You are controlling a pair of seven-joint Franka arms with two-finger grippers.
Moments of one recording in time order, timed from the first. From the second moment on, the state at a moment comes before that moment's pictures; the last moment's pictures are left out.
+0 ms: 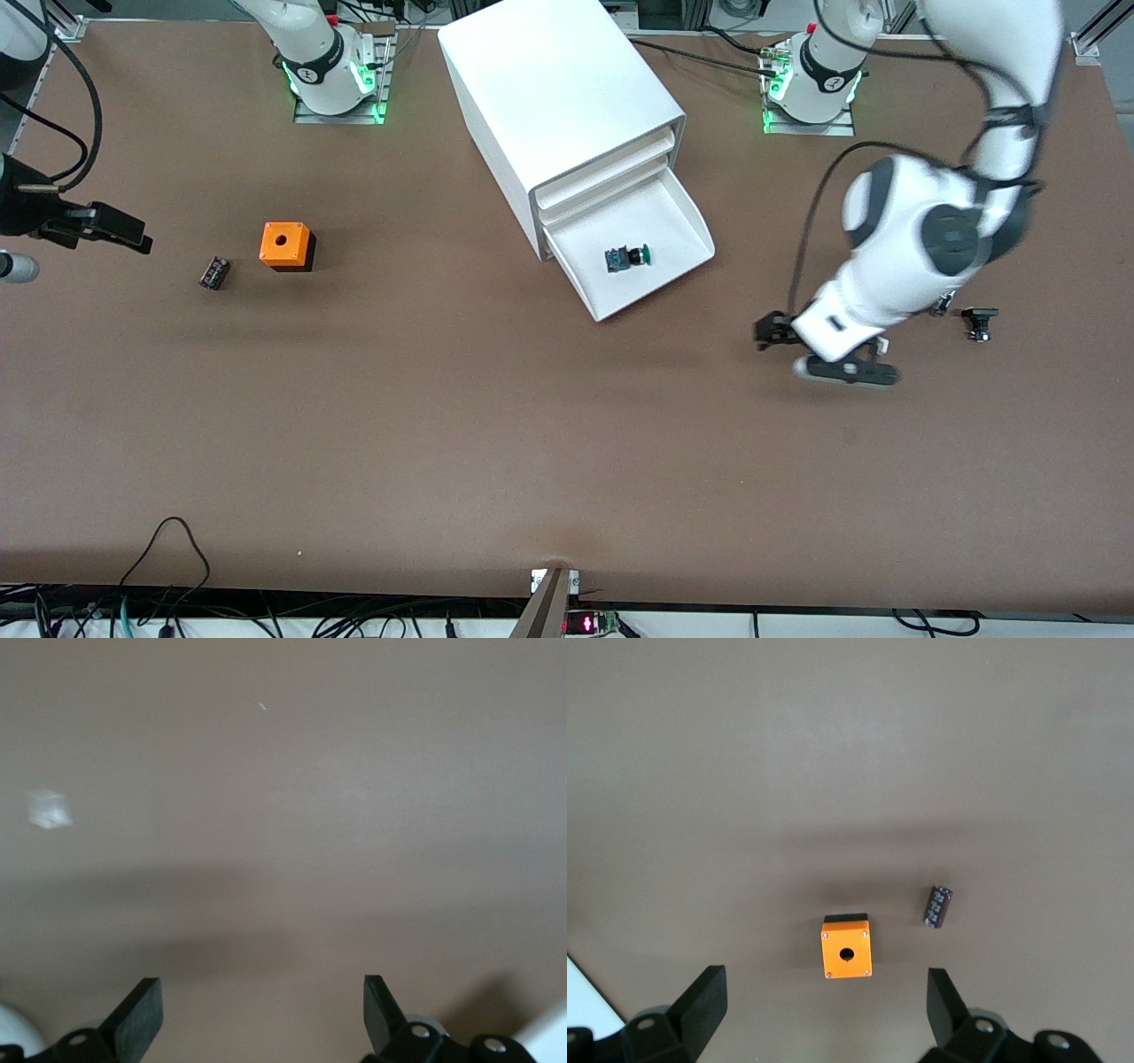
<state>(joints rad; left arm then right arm) -0.25 0.37 -0.05 -1.87 -0.10 2.33 -0.25 -0.04 0.06 -0.01 -1.65 -0.01 1.64 0.02</state>
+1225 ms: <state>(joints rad) -0.37 0.43 -0.18 -2.07 -0.12 2.41 -0.87 -0.04 -0.11 0.00 -1.86 -0.03 1.75 -0.01</state>
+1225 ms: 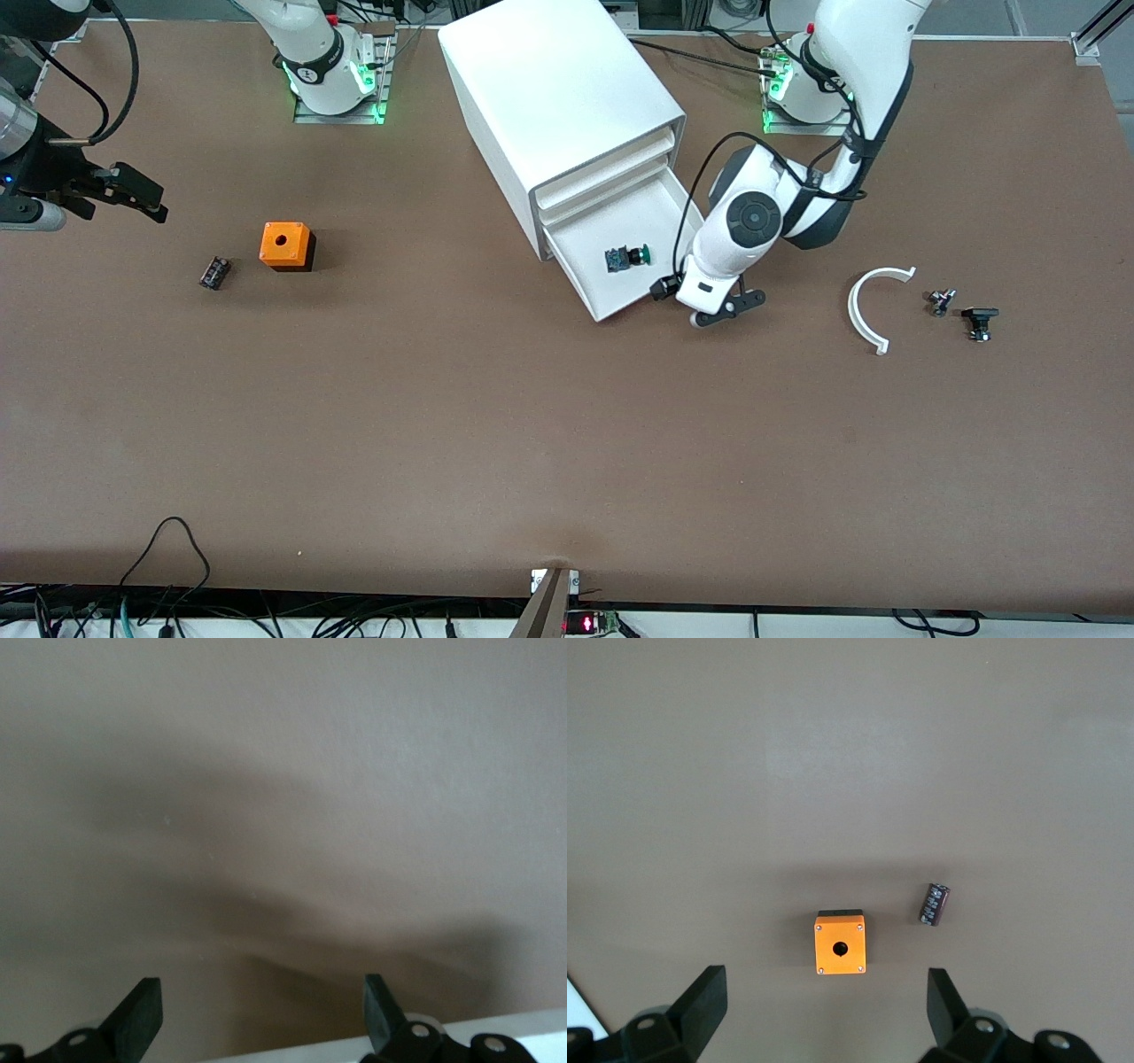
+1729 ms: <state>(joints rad) -0.37 0.41 -0.25 -2.11 -0.12 2.41 -0.89 -0.04 -0.09 0.00 -1.85 -0.03 1.75 0.00</state>
